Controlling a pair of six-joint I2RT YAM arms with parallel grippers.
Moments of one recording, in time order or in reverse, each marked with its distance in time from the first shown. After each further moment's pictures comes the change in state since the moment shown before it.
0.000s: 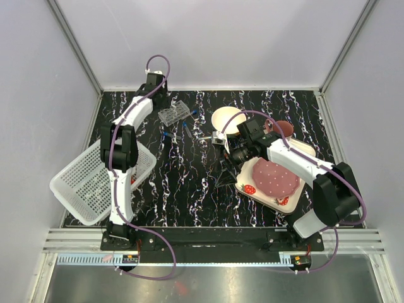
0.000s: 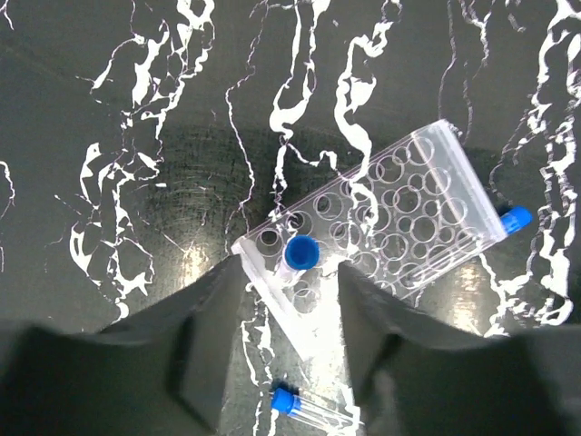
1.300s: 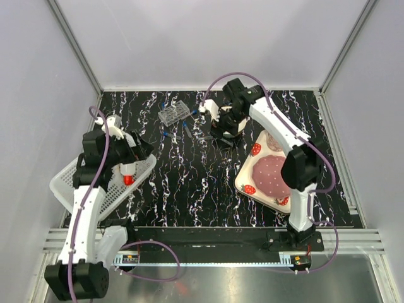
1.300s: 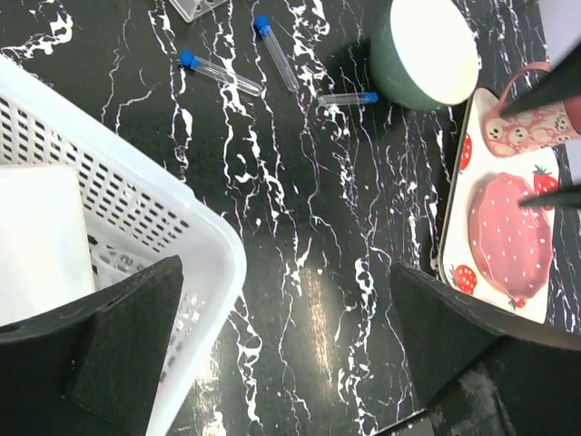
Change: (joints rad) left arm 0.239 -1.360 -1.101 -0.038 0.595 -0.081; right arm -0.031 0.408 0.813 -0.588 0.491 -0.296
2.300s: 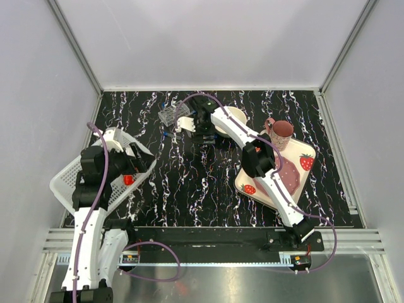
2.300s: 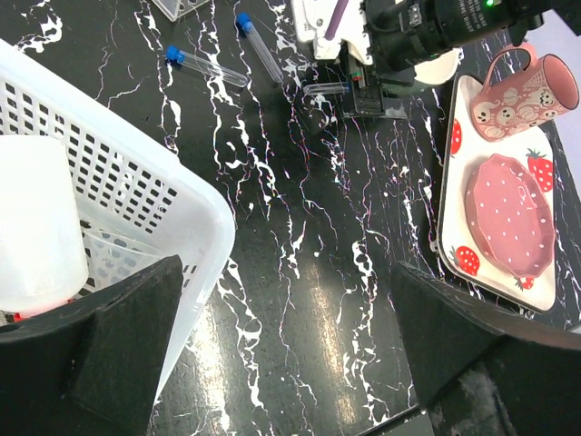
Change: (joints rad) left arm 0.000 -0.266 -0.132 -0.040 0.028 0.029; right arm 0.130 0.689 0.668 -0.009 0.478 -0.257
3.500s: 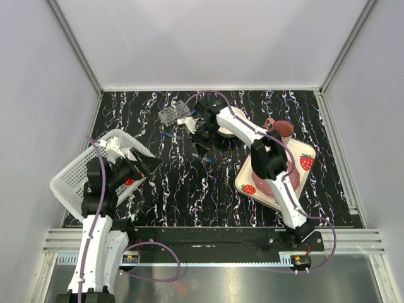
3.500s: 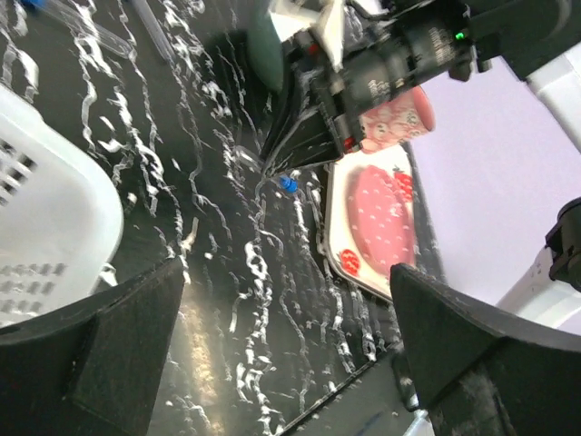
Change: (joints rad) left arm 0.000 -0.079 -0.174 0.204 0.158 -0.279; right arm 0.000 -0.185 -0.317 -0.023 -0.457 0.499
